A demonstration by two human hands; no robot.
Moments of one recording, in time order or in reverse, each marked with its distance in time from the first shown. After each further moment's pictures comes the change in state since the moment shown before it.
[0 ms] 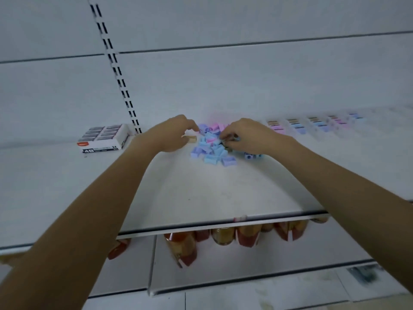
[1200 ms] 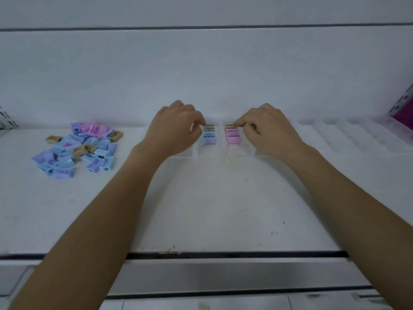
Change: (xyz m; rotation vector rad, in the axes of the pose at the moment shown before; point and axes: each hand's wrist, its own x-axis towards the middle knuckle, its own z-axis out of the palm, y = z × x) left_hand 0.149 0.264 0.058 0.081 0.412 -0.037; right_hand -0.100 0.290 -0.066 0.030 0.298 -0.055
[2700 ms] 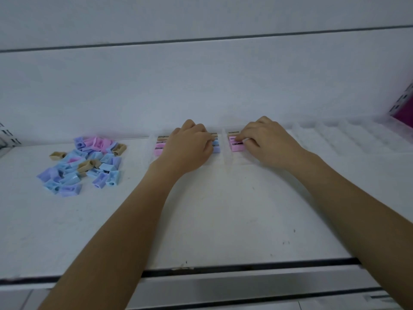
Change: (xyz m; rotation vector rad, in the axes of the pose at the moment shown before) left_hand 0.000 0.012 0.011 0.029 -0.202 -0.027; right_hand 0.000 0.001 0.006 -0.079 -0.168 0.014
